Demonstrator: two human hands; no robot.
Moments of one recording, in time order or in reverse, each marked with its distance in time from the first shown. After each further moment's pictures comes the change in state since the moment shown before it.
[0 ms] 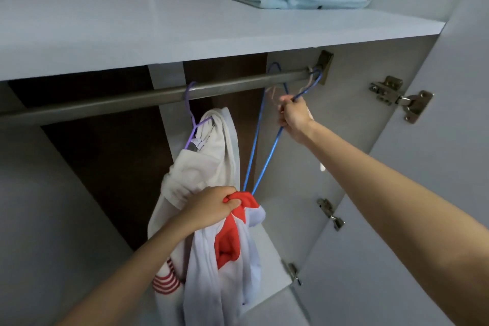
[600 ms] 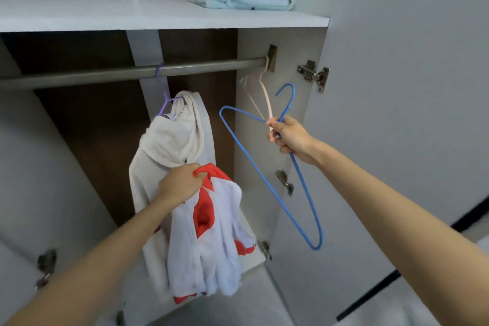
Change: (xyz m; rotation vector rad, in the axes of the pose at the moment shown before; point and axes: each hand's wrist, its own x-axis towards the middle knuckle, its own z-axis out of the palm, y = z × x) left_hand -0.090 0.083 0.054 0.084 0.298 -0.226; right_hand -0.169 -0.002 -0.168 -0.378 -0.326 0.021
